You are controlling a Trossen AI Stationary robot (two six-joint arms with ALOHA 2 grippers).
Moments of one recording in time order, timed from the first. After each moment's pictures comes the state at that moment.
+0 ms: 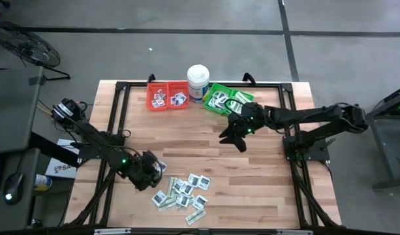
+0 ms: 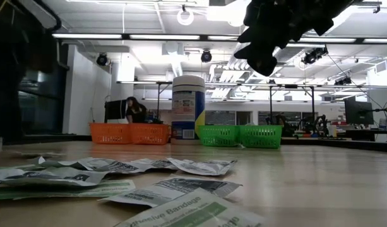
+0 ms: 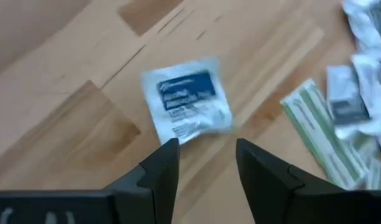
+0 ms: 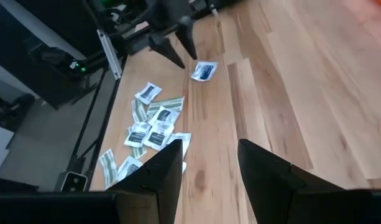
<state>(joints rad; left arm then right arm) -0.71 1.37 0.64 -0.50 -0.38 -1.51 -0.15 1.27 0.77 -0.01 -0.41 0.35</state>
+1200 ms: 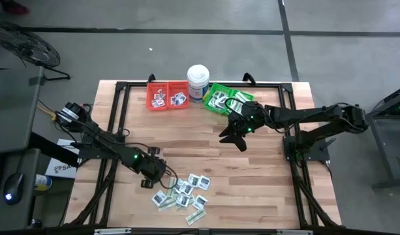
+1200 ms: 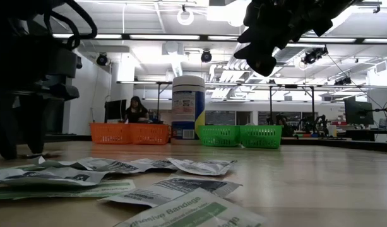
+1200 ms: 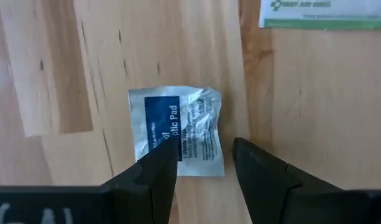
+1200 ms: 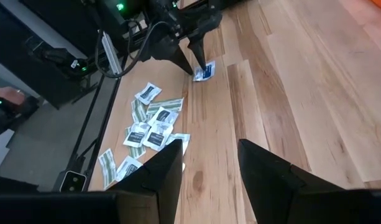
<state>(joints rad) -0.54 1.48 0.70 -0.51 -0.19 -0.38 -0.16 1.27 0.77 -0.01 -0.42 0.33</state>
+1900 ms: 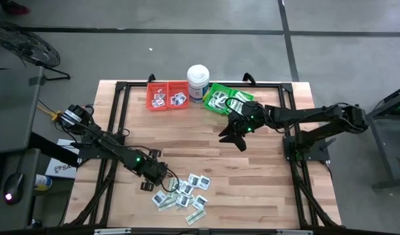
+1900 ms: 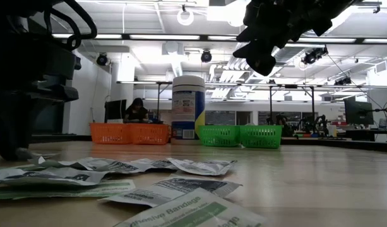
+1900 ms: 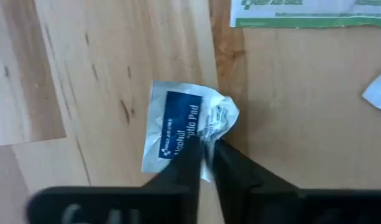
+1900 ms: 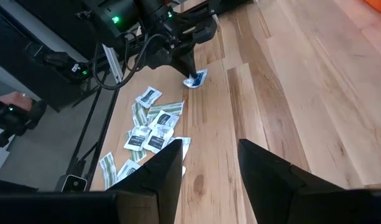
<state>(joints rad) -0.54 1.59 0.70 -0.53 -0.13 -0.38 -0.16 1.27 0.77 0.00 -0.42 0.34</state>
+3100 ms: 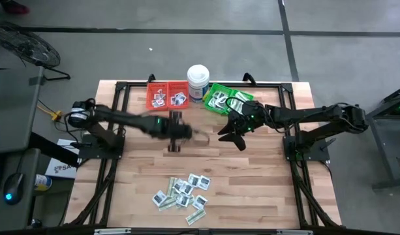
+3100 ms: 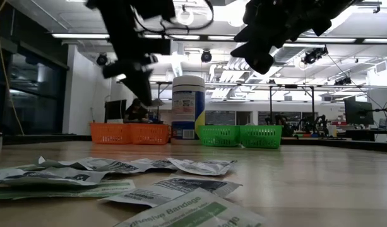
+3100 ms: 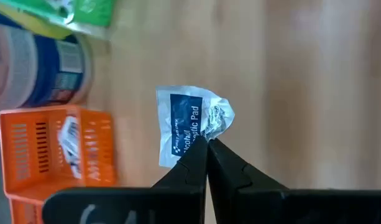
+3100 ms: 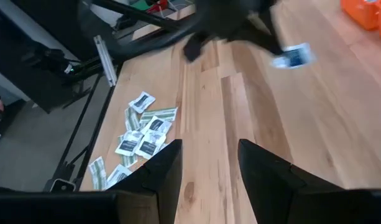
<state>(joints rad) -0.02 1.59 1.13 -0.71 -0.42 0.14 -0.16 1.27 0.77 0.02 -0.40 0.31</state>
